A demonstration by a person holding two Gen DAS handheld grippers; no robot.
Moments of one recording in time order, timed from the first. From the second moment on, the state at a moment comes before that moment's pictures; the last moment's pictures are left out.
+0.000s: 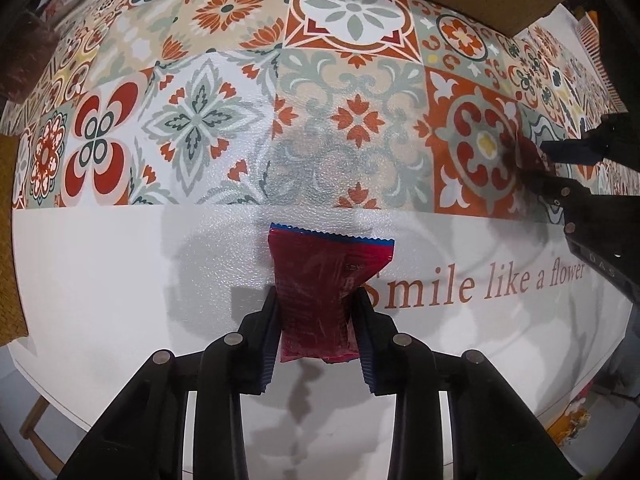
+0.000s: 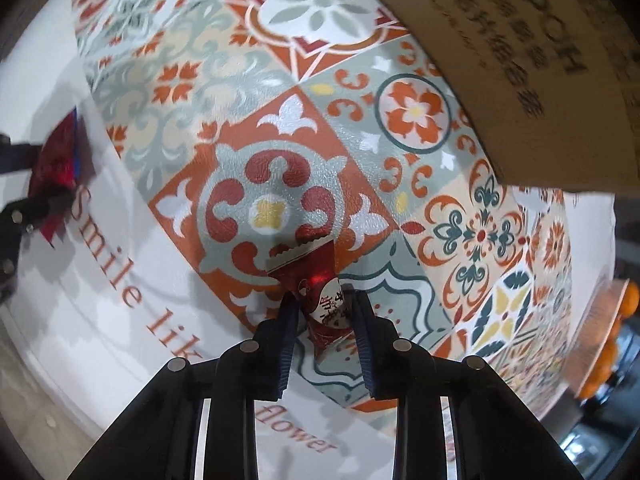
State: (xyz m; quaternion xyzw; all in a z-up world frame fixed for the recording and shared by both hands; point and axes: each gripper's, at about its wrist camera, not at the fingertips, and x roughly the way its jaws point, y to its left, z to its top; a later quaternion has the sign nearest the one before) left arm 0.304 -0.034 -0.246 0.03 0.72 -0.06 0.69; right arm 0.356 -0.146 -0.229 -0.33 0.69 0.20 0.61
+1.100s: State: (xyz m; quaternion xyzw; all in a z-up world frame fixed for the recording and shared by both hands) left arm 0.314 -0.070 -0.124 0.03 0.59 -0.09 0.80; right arm 0.341 -0.216 -0.136 -0.09 0.59 0.13 0.79
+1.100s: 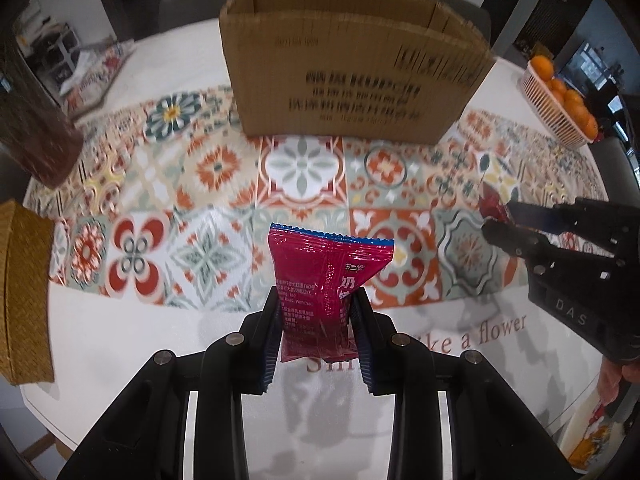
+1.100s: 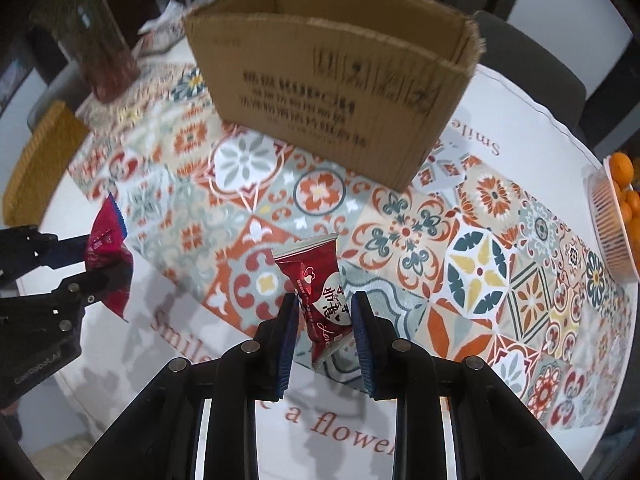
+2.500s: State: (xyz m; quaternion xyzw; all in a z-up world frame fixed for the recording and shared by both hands) left arm 0.330 -0.055 -0.086 0.01 0.49 -0.15 0.86; right arm 0.337 -0.214 -0.112 0.09 0.53 0.09 0.84
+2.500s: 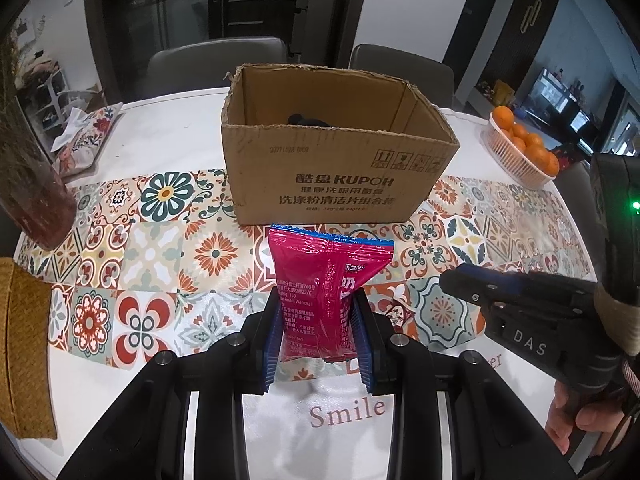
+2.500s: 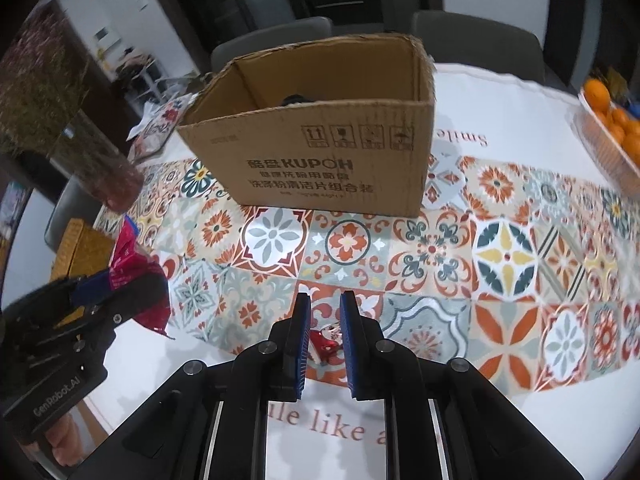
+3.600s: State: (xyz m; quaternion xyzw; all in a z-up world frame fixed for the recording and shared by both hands) left arm 0.359 -0.044 -0.143 0.09 0.50 -0.20 0.84; right arm 0.355 -0.217 -0.227 0.30 0.62 -0.08 0.72
